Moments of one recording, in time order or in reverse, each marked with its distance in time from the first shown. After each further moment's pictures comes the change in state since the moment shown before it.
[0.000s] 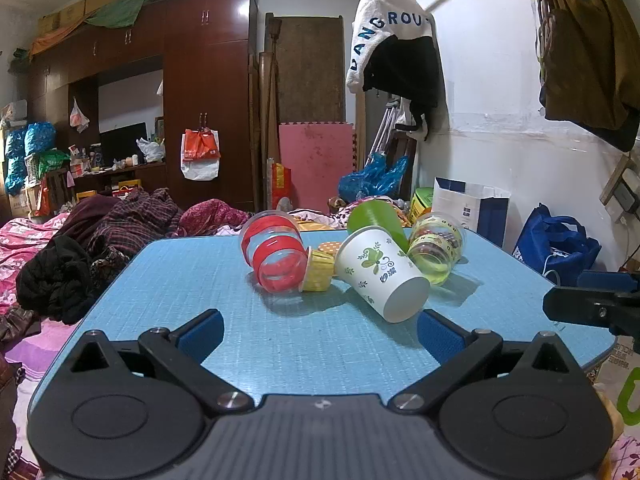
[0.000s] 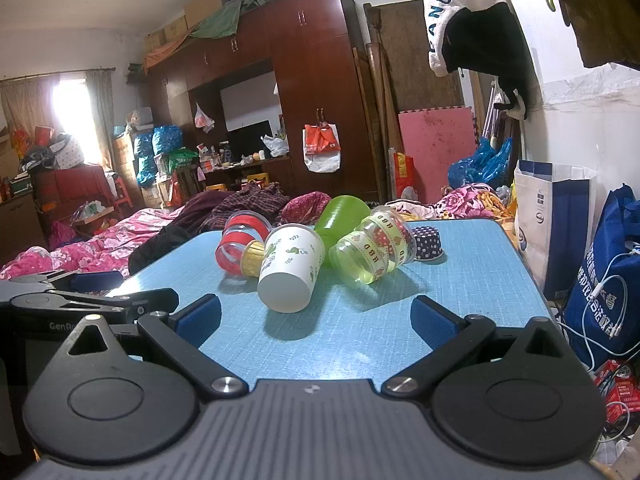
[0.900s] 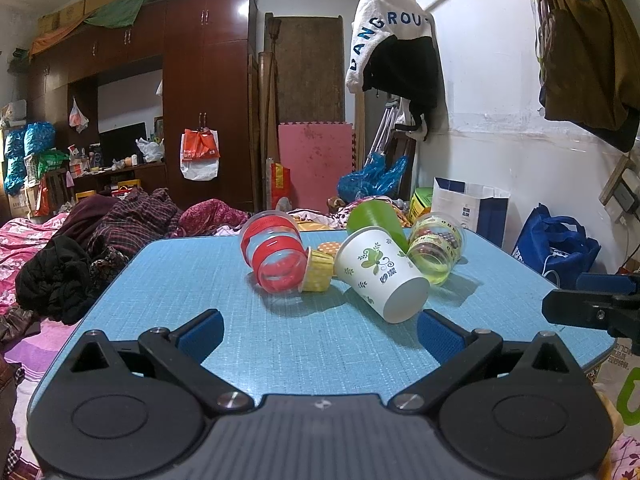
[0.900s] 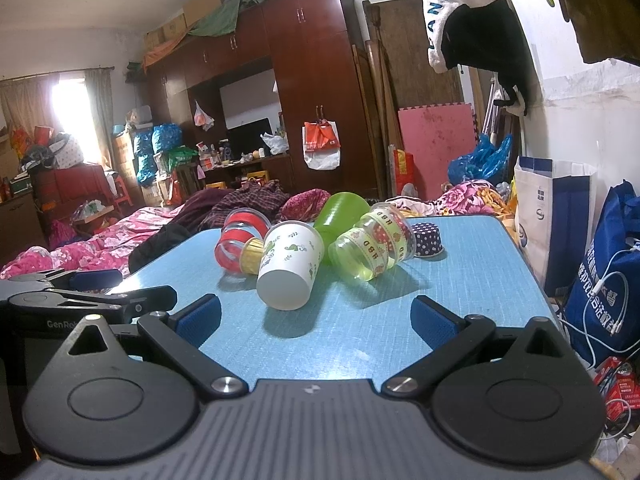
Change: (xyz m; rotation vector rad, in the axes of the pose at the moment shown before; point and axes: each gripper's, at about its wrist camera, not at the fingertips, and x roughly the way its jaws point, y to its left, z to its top) left arm 0.000 -0.001 0.000 0.001 0.001 -0.002; right arm 0.001 0.001 -0.002 0.003 0.009 0.000
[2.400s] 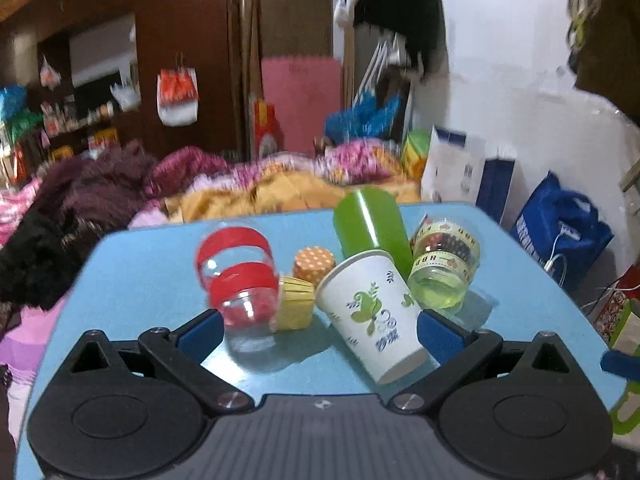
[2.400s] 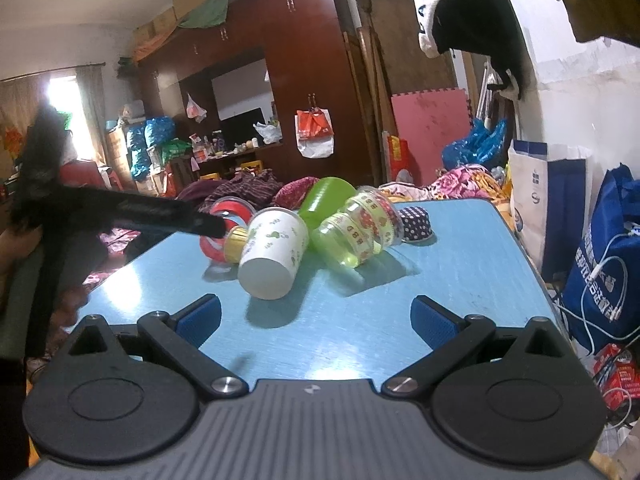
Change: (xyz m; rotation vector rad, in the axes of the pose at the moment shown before) left arm 0.103 -0.012 0.081 0.007 0.264 -0.044; right arm 0.002 -0.016 -0.001 0.037 0.045 -0.012
